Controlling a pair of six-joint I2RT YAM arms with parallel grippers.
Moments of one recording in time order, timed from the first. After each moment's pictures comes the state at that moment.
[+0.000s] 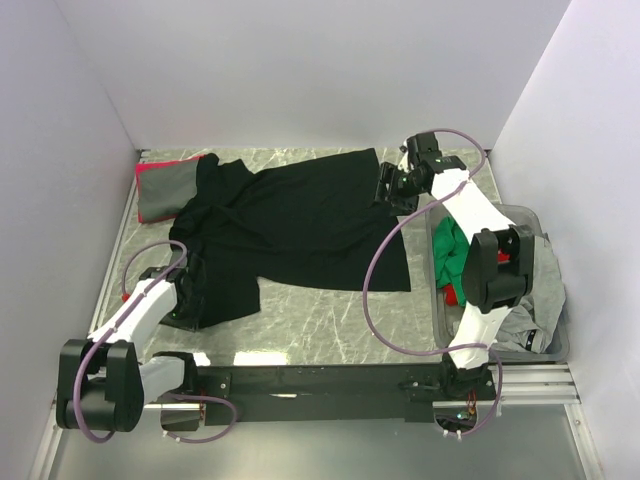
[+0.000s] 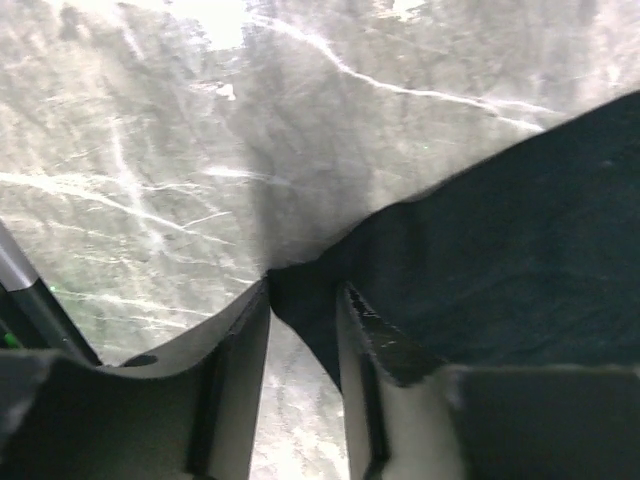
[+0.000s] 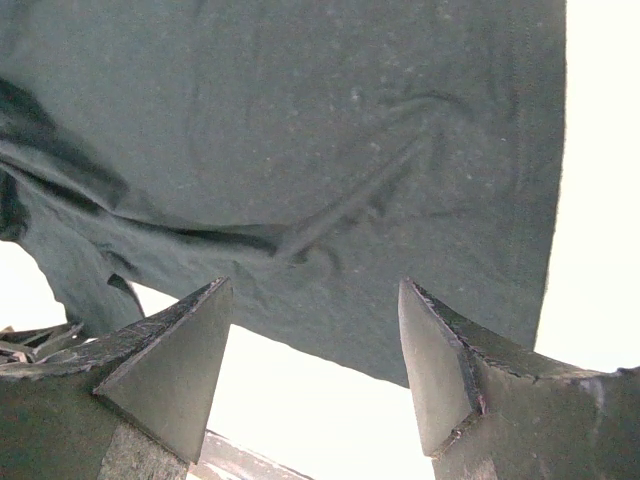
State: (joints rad) left arm -0.06 1.13 0.54 -0.92 -0.30 -1.47; right arm 0.18 1.83 1.58 -0.77 -0.30 0.42
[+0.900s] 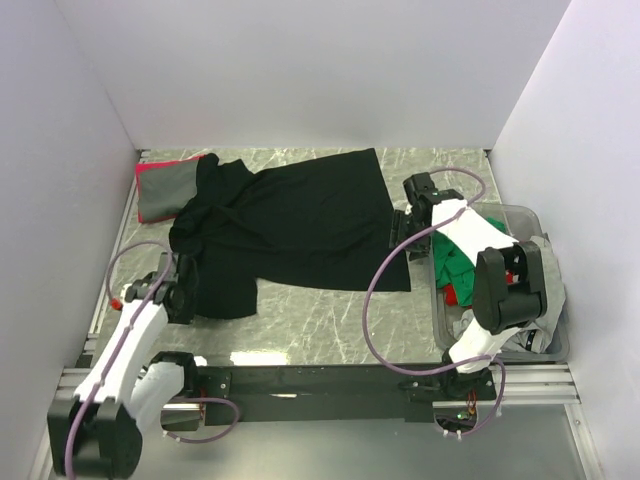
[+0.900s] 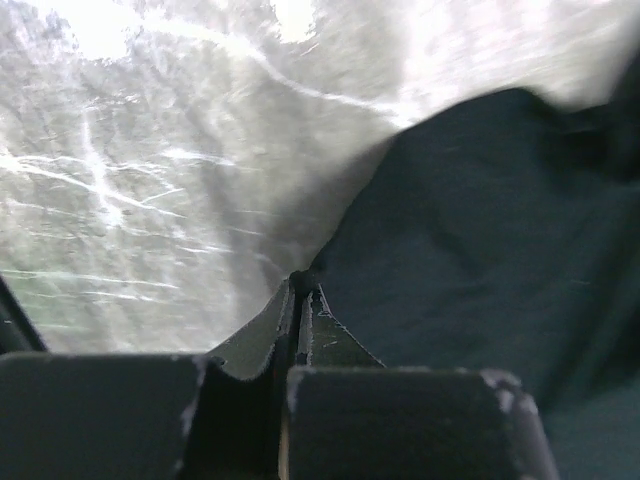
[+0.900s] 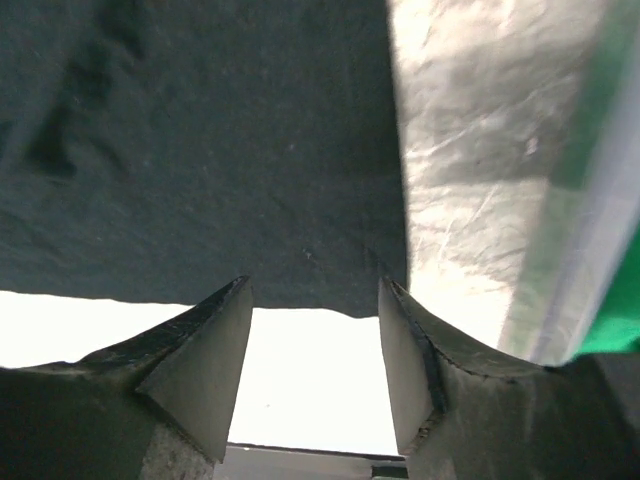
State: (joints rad) left arm -0.06 0.90 0.55 -0.96 -0.33 -1.55; right arm 0.21 1.67 1.21 -0.82 -0.04 0.39
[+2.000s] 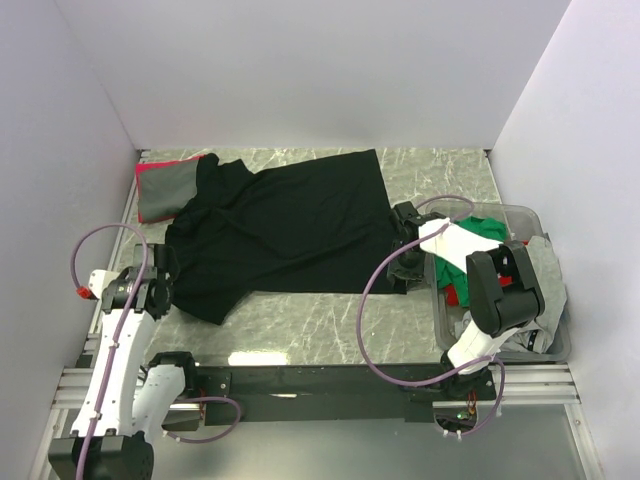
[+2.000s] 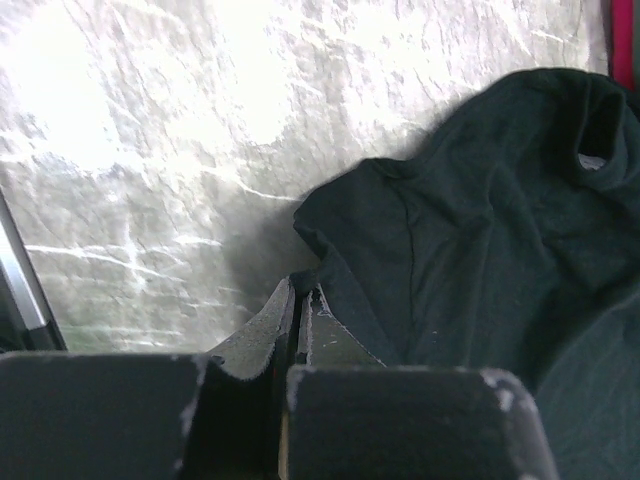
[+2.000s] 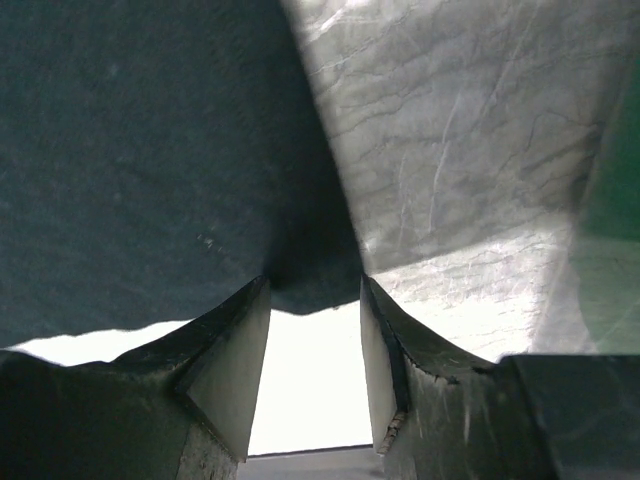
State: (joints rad) left arm 0.04 0.77 0.74 -1.09 -0.51 -1.41; right arm 0.31 1.66 1.00 -0.79 0.08 0.57
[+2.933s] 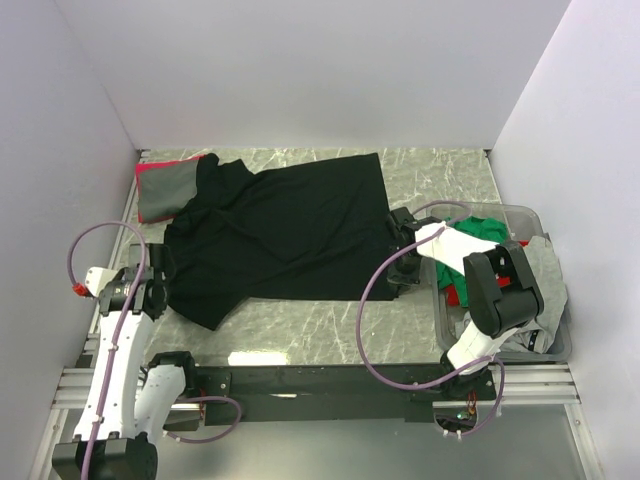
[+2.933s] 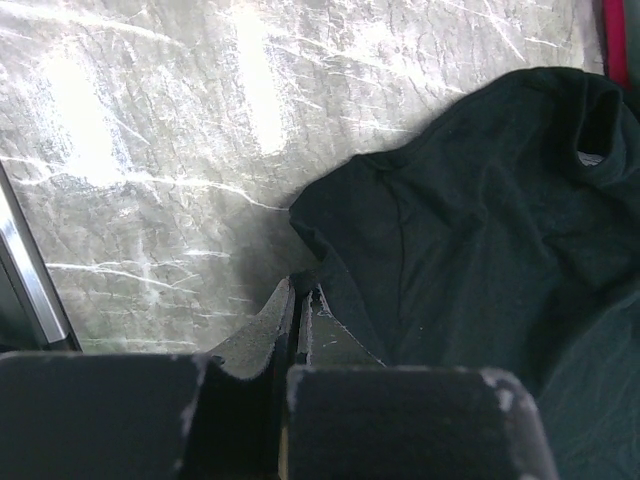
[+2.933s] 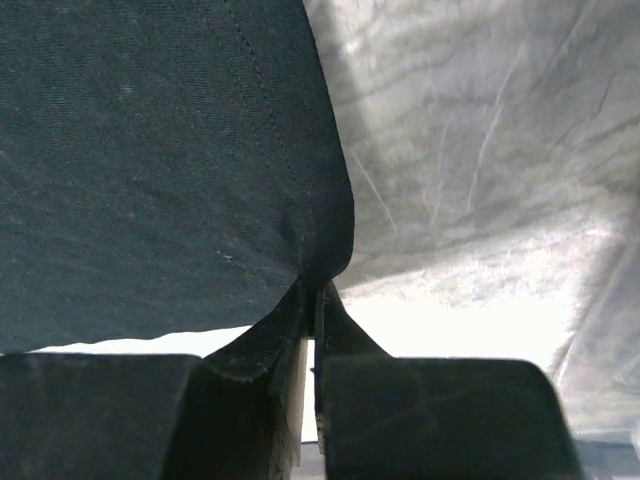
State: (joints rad) left arm 0.08 0.76 0.75 -1.08 -0.51 -1.32; right arm 0.35 1.66 0.96 -0.78 0.04 0.59
